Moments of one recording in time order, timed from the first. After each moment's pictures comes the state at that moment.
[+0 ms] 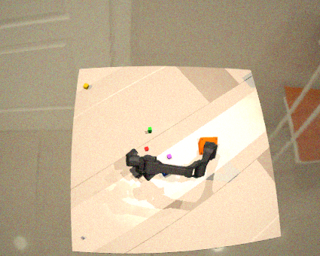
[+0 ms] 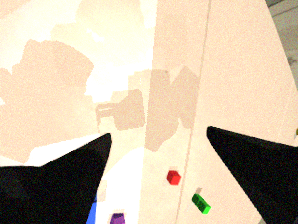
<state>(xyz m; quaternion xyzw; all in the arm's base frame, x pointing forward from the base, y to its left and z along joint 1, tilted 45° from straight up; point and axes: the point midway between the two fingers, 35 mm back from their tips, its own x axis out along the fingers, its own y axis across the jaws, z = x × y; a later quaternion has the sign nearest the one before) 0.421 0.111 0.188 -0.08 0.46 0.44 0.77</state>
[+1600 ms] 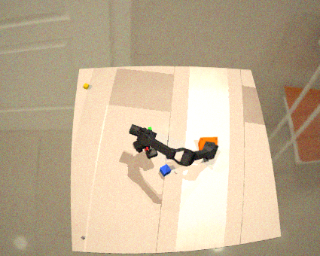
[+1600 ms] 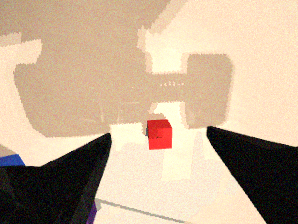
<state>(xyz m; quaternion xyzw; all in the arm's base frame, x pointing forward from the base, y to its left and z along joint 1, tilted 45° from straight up) 0.379 0.053 0.006 0.09 0.60 0.44 0.66</state>
